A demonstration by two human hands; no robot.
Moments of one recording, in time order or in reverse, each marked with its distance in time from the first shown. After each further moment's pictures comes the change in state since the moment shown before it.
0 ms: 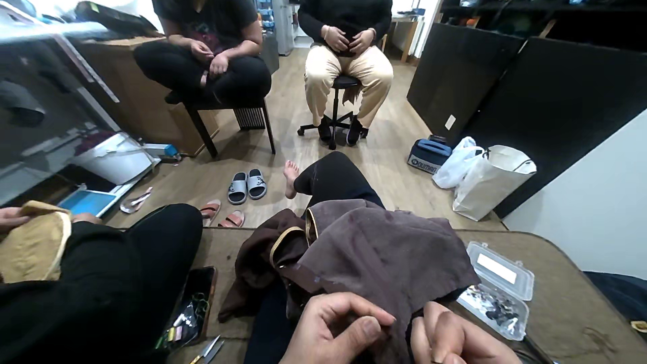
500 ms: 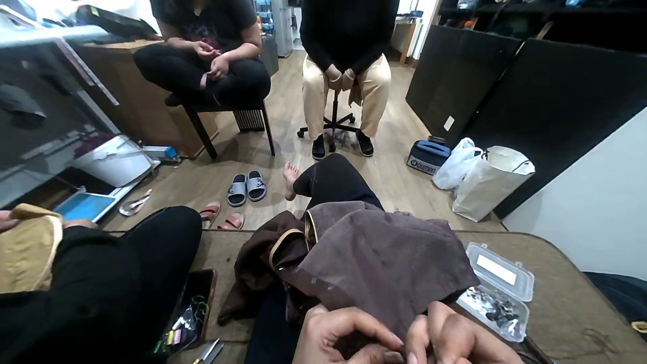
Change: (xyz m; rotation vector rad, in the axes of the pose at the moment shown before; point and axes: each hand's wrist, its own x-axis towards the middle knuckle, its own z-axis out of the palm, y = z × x) left_hand -0.001 0.001 0.009 0.158 0.008 0.194; right_hand 0.003 -0.001 0.004 0.067 0.024 -0.050
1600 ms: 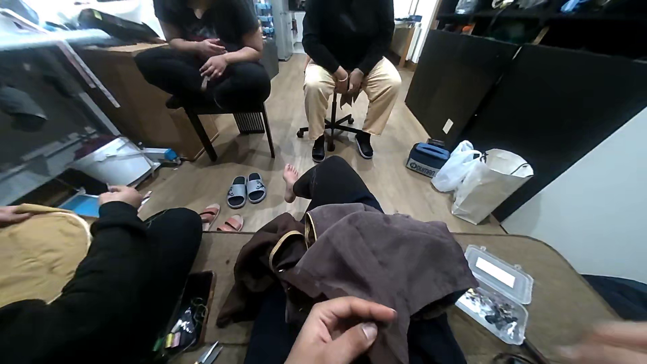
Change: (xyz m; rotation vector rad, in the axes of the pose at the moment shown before) left_hand 0.000 0.005 -0.002 -0.433 0.053 -0.383; right_hand -0.011 -0.089 -0.046 -0.998 0.087 -0.240
